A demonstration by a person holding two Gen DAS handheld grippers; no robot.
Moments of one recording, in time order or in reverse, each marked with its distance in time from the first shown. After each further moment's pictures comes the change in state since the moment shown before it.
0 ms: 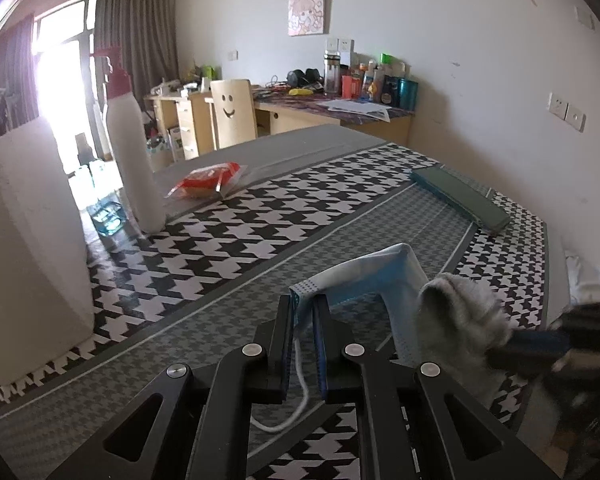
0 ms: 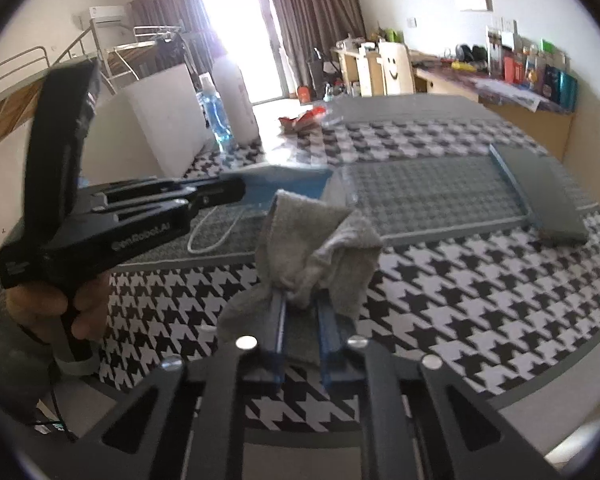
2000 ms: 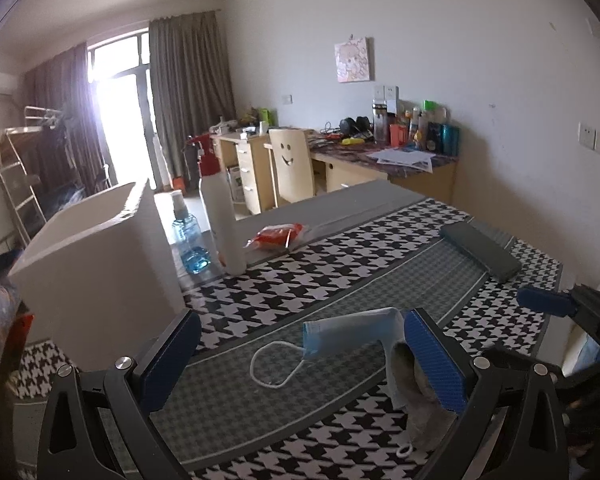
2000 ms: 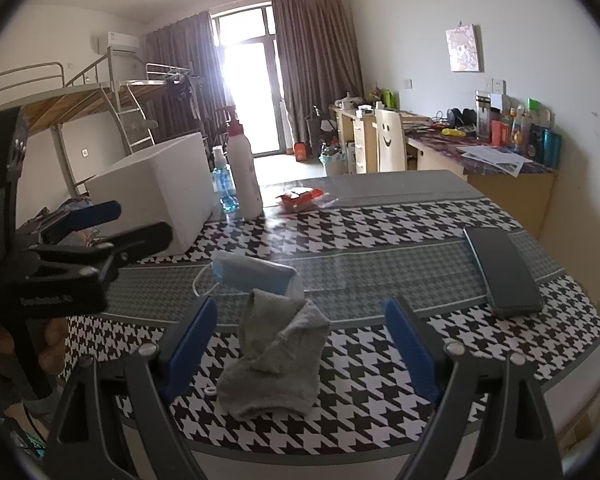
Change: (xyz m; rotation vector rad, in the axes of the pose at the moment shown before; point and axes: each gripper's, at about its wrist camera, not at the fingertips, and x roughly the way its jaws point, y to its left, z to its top) left arm -0.082 -0.011 0.014 -0.031 -0.150 0.215; right arm -0.044 0.013 0.025 -0.048 -0.203 -0.046
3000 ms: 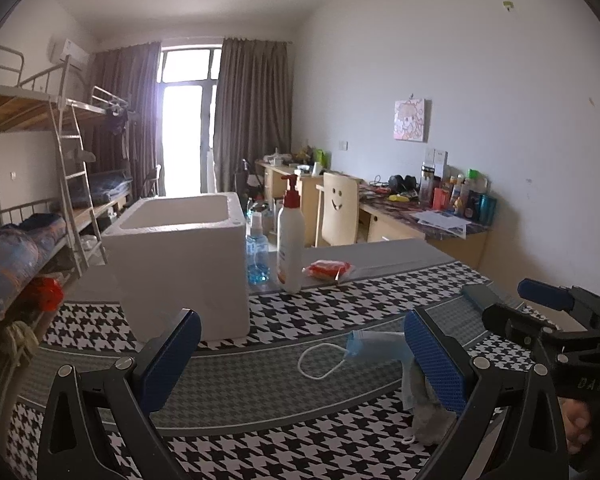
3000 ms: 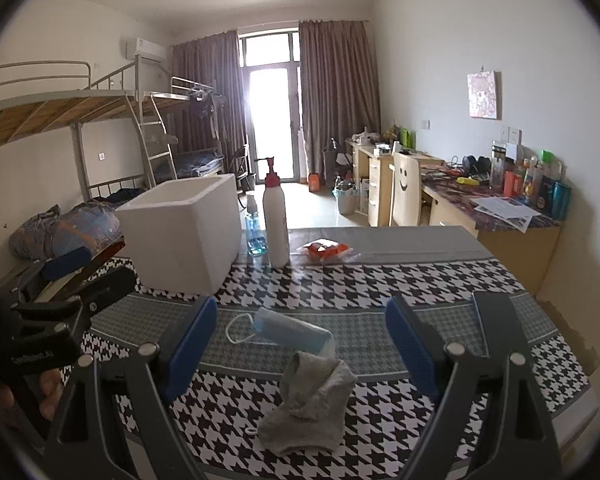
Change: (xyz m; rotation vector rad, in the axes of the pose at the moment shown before) left arm -0.079 0.033 -0.022 -0.209 -0.164 0.119; right arm -0.022 0.035 0.038 -0.095 -0.109 0.022
